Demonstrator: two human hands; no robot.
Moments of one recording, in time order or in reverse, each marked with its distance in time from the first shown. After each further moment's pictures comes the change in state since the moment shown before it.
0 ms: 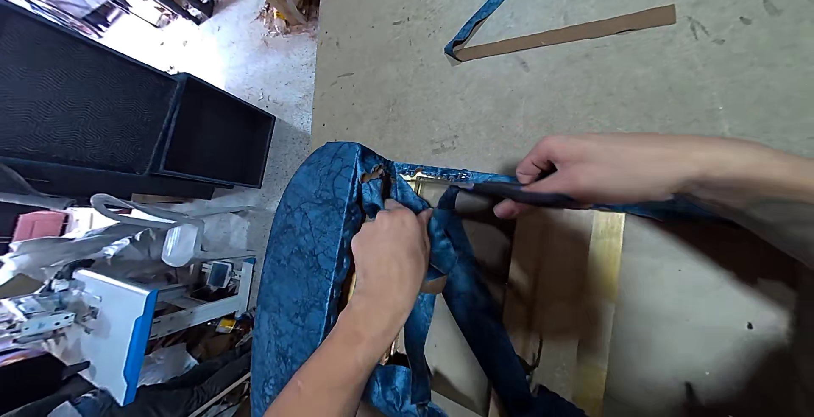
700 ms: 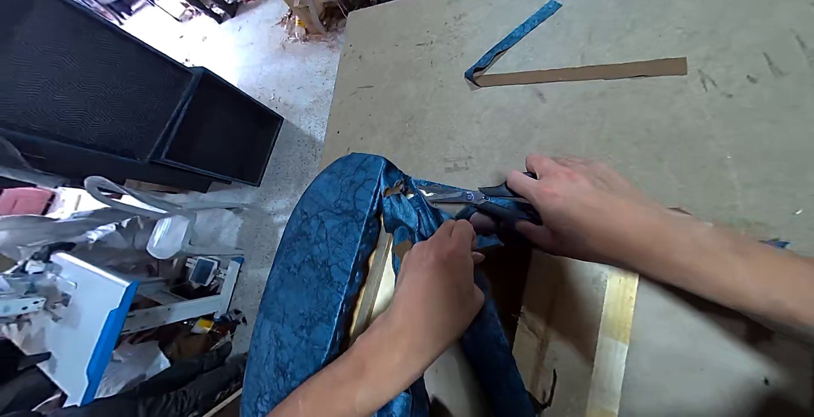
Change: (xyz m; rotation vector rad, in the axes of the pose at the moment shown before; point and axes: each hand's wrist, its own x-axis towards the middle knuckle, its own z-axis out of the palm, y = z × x) left_hand -0.011 -0.001 0.002 -0.495 0.019 0.441; right_hand 0.026 0.011 0.038 -0.928 0.572 -0.242
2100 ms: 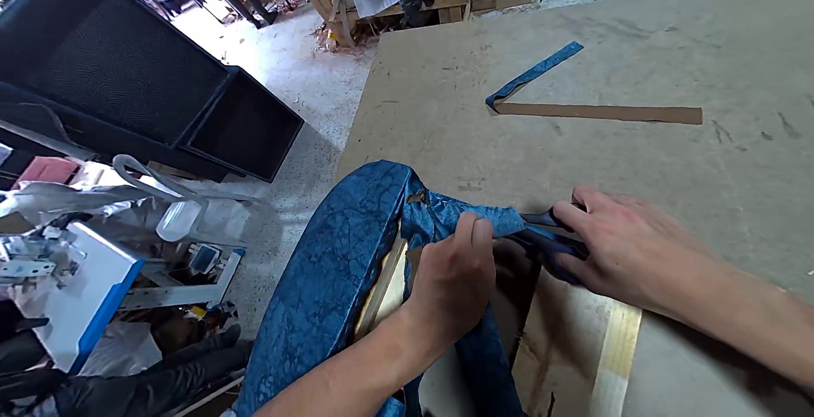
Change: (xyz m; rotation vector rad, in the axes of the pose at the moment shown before) left_hand 0.013 -0.003 0.028 0.133 0.626 0.246; right_hand -0.030 0.016 -0.005 -0.089 -0.003 0.064
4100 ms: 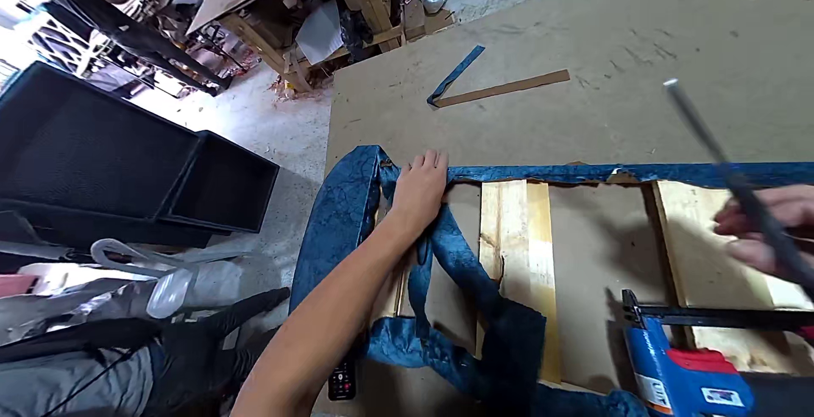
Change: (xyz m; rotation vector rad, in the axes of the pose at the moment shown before) left_hand 0.036 0.001 -0.018 0.214 -0.523 0.172; right_hand -0.280 -0.050 -0.087 0.935 0.379 0.732
